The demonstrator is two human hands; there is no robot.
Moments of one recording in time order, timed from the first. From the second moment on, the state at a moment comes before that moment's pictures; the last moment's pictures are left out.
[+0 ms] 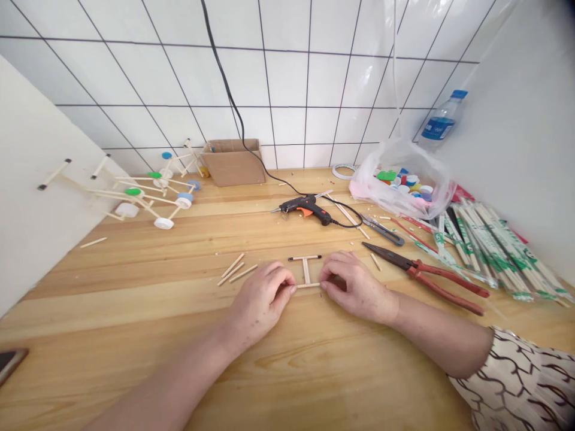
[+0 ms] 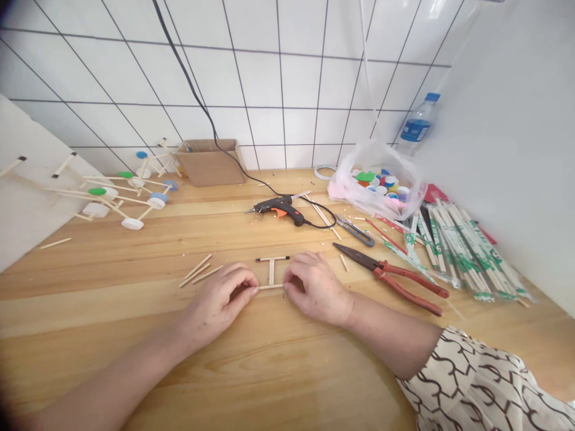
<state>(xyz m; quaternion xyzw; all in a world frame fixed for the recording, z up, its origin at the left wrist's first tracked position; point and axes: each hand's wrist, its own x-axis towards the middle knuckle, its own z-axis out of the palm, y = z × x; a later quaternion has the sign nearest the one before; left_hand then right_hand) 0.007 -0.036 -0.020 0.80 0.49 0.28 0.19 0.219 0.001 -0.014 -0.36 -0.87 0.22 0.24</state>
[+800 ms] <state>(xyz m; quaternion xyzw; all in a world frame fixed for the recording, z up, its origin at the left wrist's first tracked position) 0.007 -0.035 -0.019 0.80 0.50 0.27 0.19 0.219 0.001 -0.013 -0.36 -0.88 0.21 0.23</state>
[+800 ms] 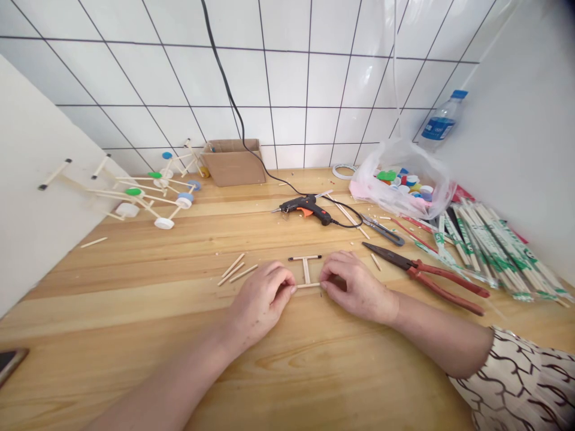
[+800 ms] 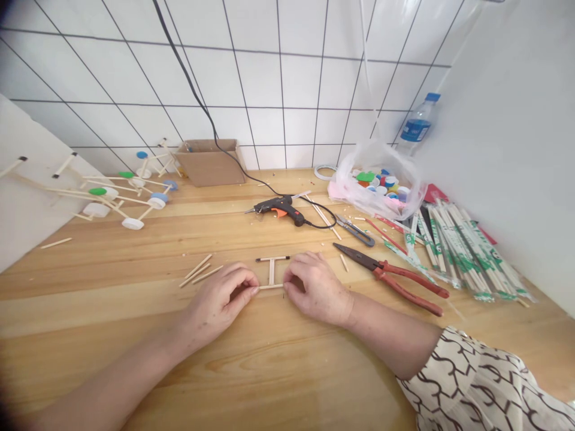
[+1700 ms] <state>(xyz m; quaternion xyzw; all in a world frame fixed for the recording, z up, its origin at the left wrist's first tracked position) 0.008 -0.036 -0.018 0.80 0.50 0.27 0.19 0.218 0.001 -0.012 -0.36 -0.88 0.21 0.23</state>
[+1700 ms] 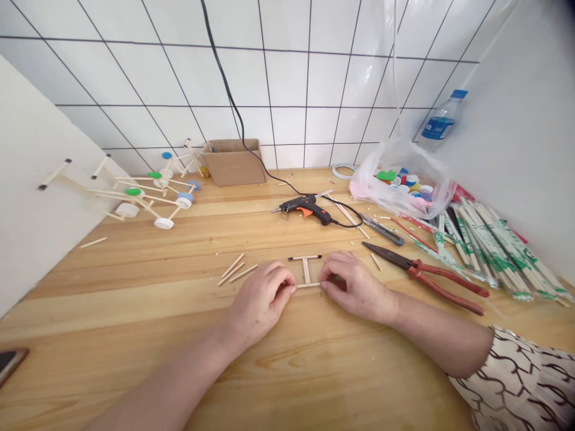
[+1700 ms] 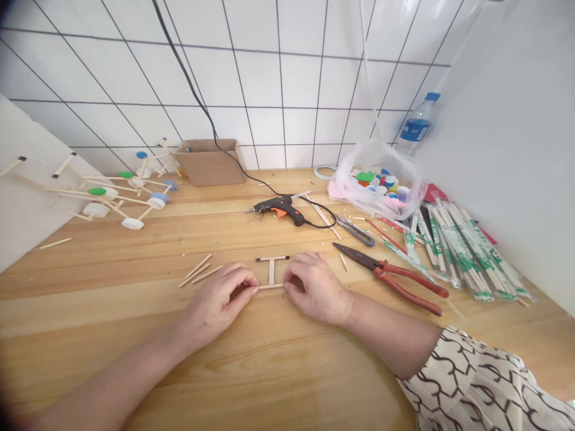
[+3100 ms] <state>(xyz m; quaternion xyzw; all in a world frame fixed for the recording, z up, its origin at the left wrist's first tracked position) 0.007 -0.035 -0.019 0.80 0.50 0.28 0.20 0.218 0.000 -0.013 -0.36 -0.88 0.21 0.24</state>
